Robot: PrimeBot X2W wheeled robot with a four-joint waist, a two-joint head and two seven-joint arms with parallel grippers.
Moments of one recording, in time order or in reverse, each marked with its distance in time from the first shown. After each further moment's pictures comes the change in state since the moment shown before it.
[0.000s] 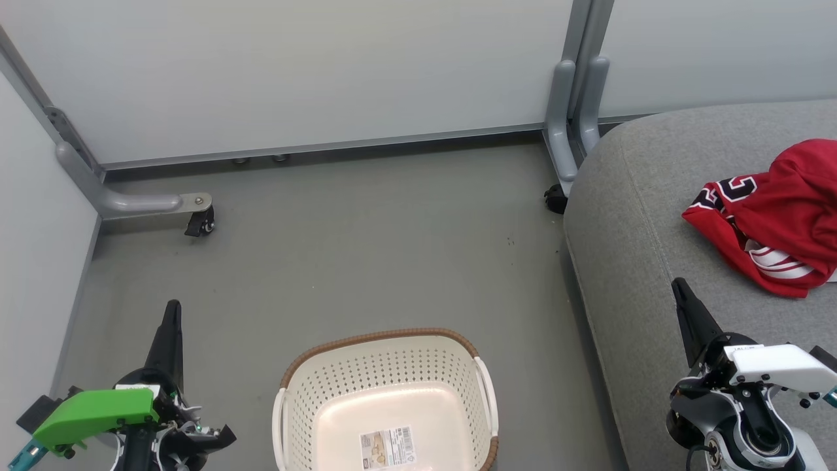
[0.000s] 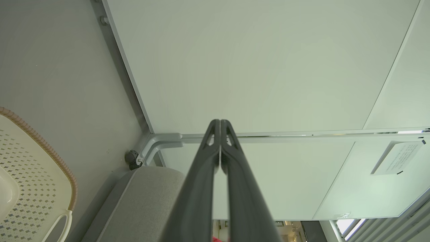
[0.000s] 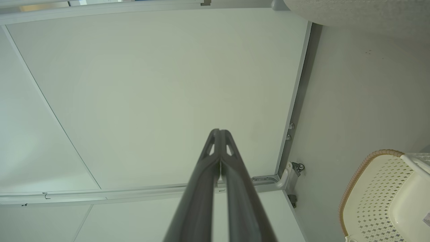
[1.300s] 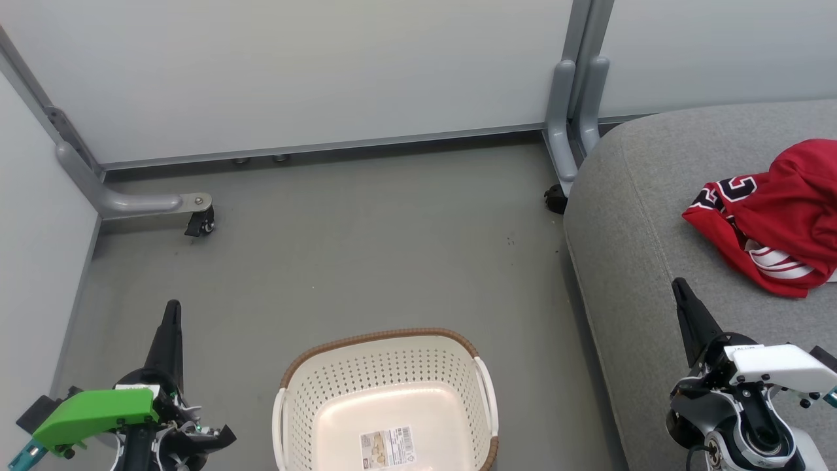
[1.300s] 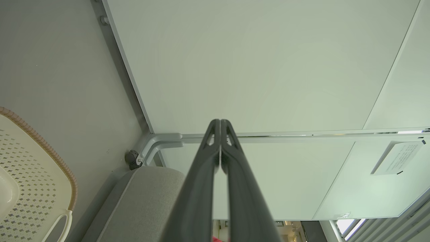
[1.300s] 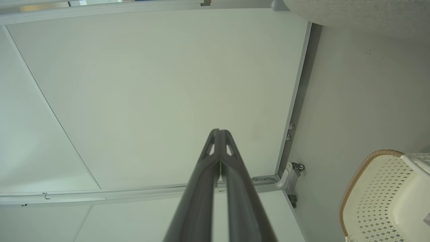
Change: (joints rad) left arm 0.000 -0.001 0.001 0.000 0.000 0.000 0.000; right arm 0.000 0.001 -0.002 0.000 -0.001 0.000 0.000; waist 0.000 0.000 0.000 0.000
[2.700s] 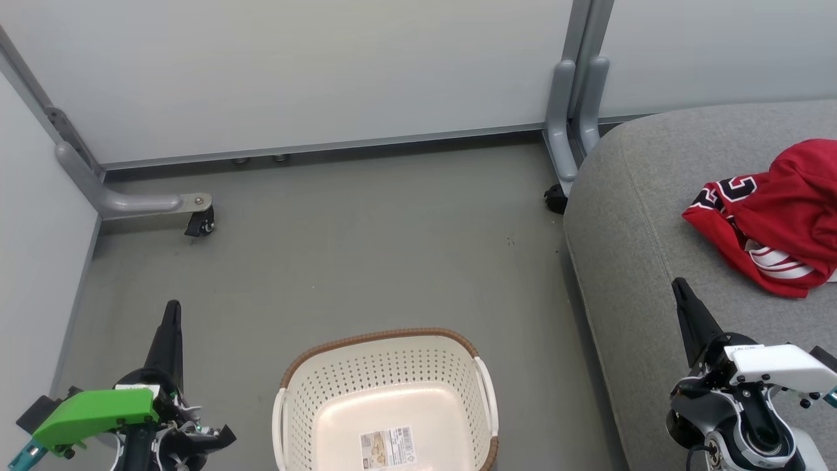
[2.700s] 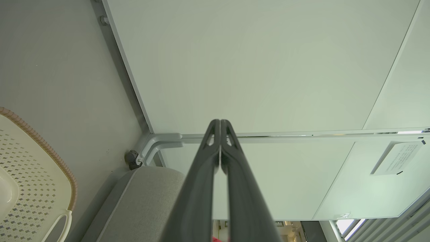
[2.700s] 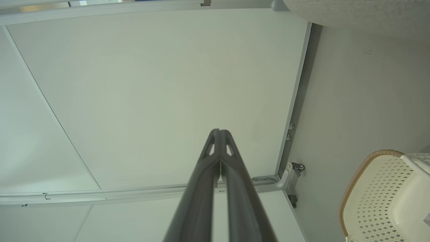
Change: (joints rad) left arm 0.000 0.000 0.000 0.000 0.000 0.000 0.001; right arm 0.000 0.001 -0.001 0.000 0.000 0.000 0.000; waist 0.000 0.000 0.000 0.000
